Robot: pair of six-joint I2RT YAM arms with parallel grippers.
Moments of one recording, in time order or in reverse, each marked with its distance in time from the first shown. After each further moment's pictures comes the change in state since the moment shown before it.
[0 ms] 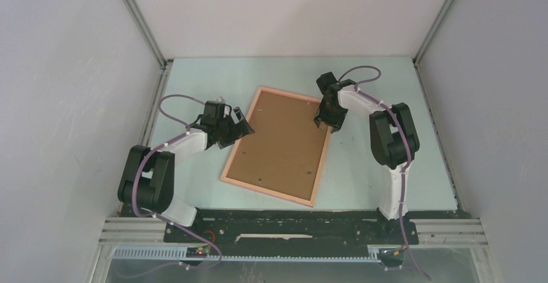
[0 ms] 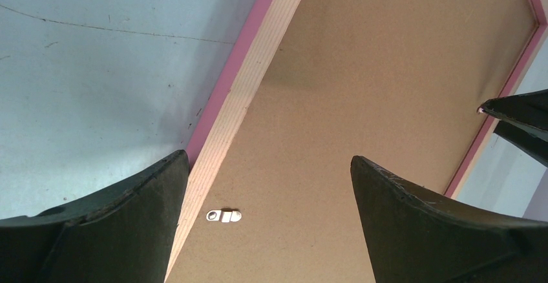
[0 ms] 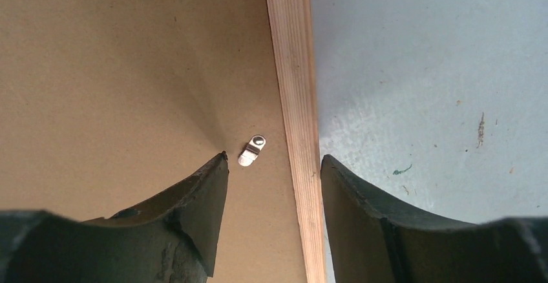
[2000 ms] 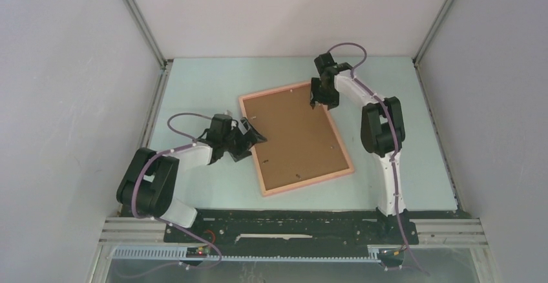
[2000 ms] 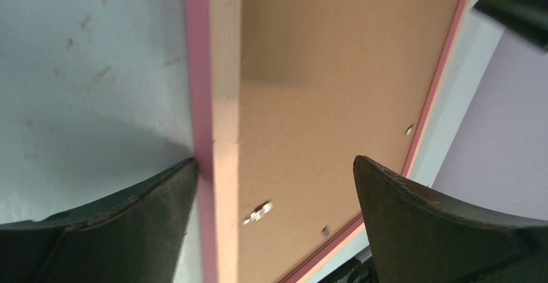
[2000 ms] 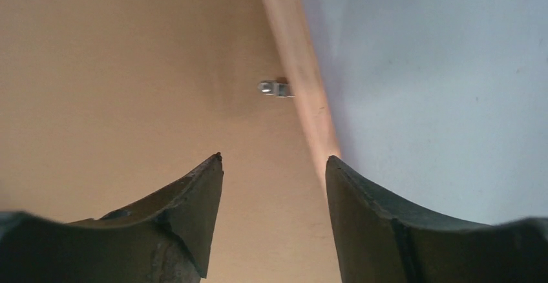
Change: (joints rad) left arm -0.076 -0.023 -0.175 0.239 0.115 -0.253; right arm -0.037 0.206 0.363 -0.035 -0.059 -0.401
